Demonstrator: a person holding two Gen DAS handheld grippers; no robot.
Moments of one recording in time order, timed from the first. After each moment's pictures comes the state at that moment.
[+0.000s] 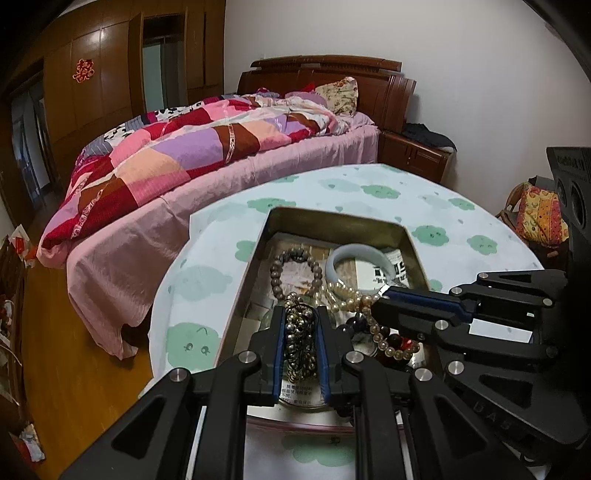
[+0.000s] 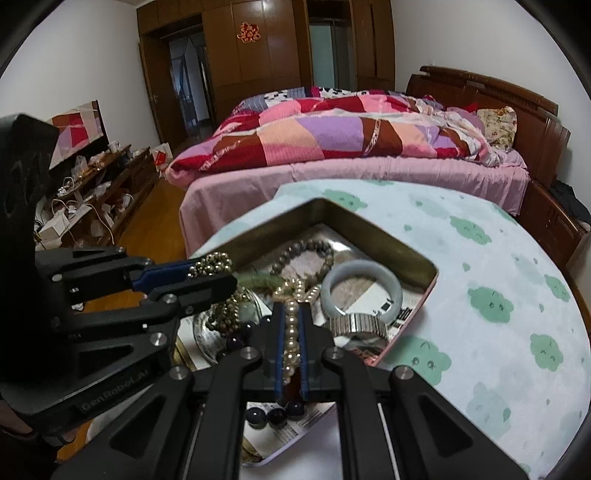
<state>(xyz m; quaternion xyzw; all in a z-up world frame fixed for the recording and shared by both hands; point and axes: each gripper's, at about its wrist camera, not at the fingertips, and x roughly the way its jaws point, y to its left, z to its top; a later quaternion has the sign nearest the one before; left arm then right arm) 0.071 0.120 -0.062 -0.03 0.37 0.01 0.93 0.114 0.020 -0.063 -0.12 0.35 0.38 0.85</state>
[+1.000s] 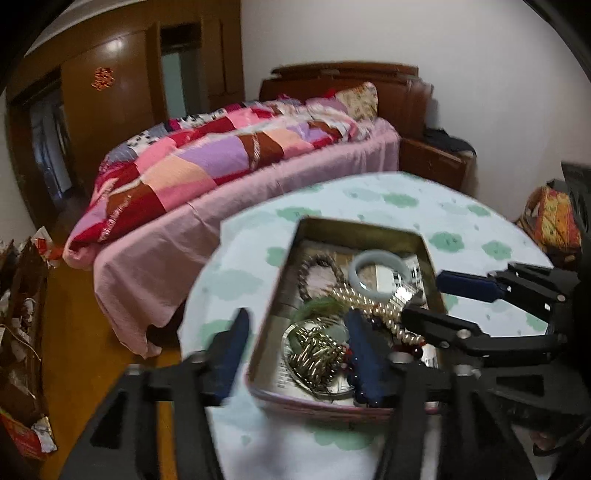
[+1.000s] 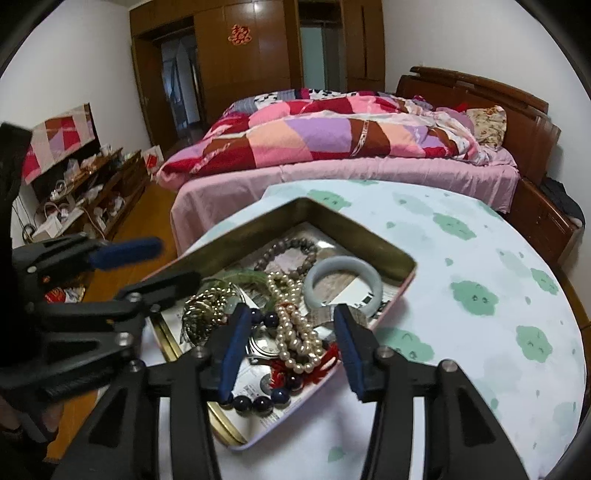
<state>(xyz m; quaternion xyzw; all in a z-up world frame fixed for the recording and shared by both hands) 0.046 0.126 -0.037 -0.01 0.35 0.07 0.94 0.111 0.002 -0.056 -0.11 0.34 0.37 0.86</state>
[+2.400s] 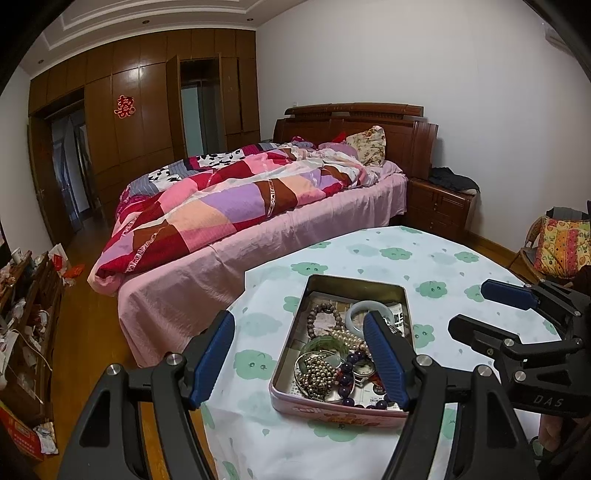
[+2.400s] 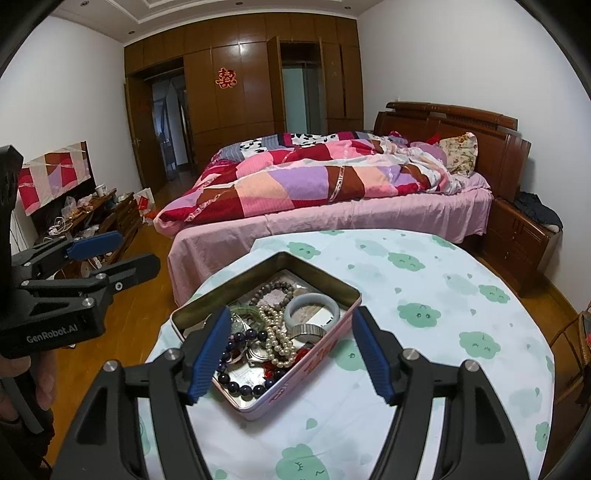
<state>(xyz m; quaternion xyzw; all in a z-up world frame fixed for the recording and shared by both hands) 0.004 0.115 0.024 -0.01 0.28 0.09 0.96 0.075 -0.041 -0.009 -0.07 0.27 0.35 0.90</state>
